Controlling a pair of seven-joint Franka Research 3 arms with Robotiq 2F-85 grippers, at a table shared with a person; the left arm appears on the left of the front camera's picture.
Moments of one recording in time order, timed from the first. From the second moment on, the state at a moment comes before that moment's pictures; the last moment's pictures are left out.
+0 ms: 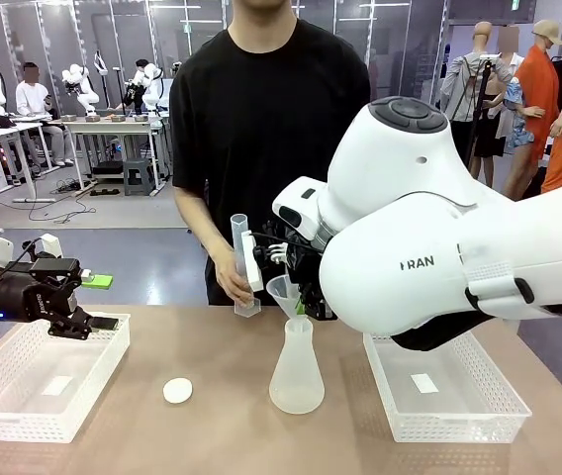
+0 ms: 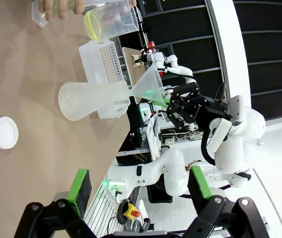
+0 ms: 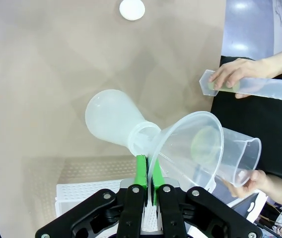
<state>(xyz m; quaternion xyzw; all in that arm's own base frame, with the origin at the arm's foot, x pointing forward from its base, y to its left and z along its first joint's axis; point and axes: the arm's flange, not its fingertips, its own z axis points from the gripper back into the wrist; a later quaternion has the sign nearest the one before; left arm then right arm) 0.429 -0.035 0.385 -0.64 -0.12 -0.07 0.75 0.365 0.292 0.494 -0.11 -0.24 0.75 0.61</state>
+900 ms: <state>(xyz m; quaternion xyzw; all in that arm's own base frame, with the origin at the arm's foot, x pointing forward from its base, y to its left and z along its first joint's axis) 0.429 -0.035 0.385 -0.64 -0.12 -0.07 0.75 0.373 0.291 0.469 -0.10 -0.23 0.75 0.61</state>
